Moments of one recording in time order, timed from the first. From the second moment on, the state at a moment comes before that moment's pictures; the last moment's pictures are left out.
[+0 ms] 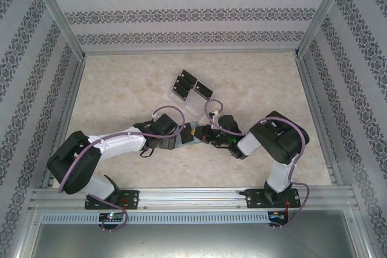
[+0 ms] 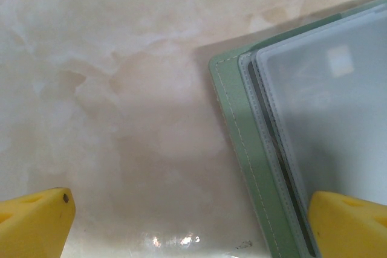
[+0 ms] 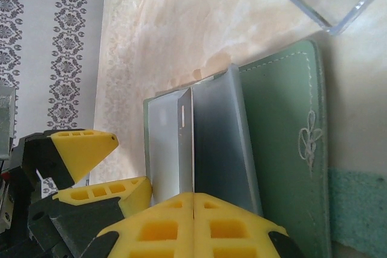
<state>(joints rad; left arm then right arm) -0.70 1.48 0.73 -0.47 -0.31 -0.56 0.63 1.83 0.44 0.93 -0.49 1.05</state>
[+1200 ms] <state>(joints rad) -0.70 1.49 0.73 -0.47 -0.31 -0.56 0.62 1.88 0.51 0.87 -0.53 1.01</state>
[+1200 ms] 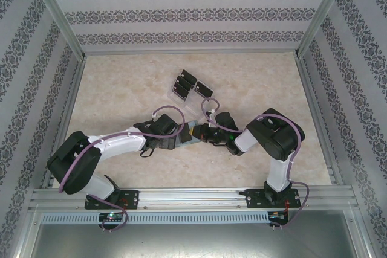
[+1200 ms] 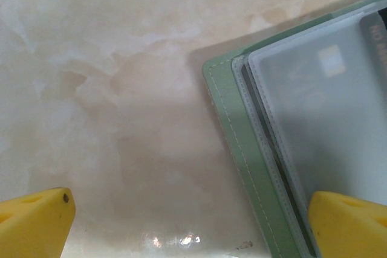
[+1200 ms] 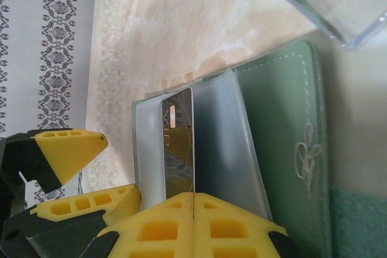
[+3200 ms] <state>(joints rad) -0.73 1.71 1.02 -0.48 -0.25 -0.55 0.67 1.65 0.75 -0.07 -0.27 0.65</state>
